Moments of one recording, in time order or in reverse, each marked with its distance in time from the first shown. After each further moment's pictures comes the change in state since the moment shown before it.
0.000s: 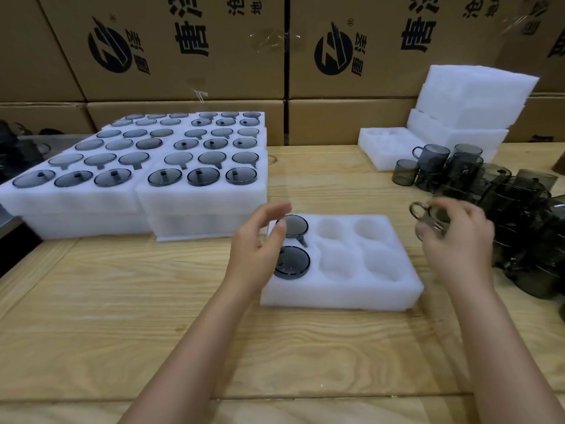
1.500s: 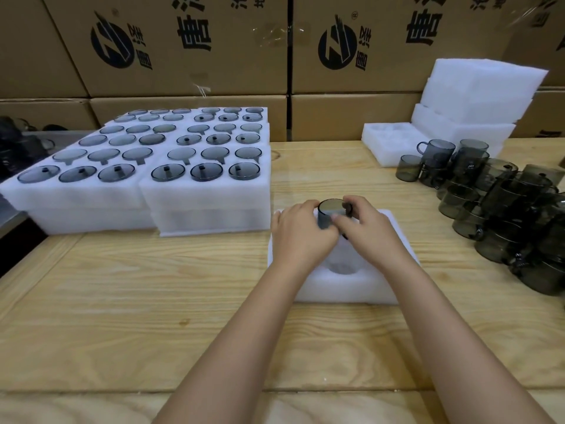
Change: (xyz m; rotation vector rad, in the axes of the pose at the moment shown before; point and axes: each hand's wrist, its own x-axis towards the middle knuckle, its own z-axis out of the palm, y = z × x) left_hand 0.024 0.018 0.058 0.654 -0.075 -0.142; right_hand -0.016 -0.070 0.057 0.402 -0.543 -0.037
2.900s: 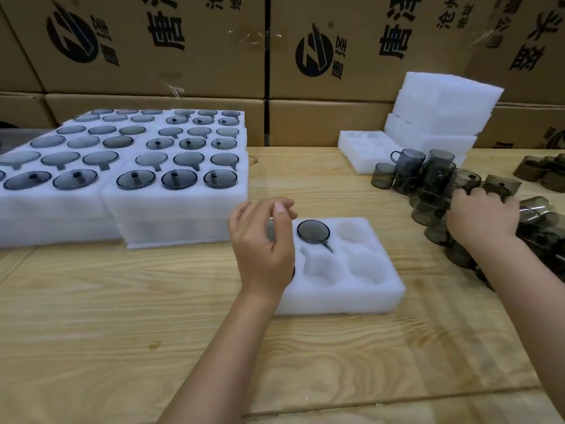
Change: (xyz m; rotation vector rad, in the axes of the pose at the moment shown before) left_hand -0.018 -0.003 -0.011 -0.476 0.619 0.326; right_hand 0.029 0.050 -0.152 -1.448 0.270 0.329
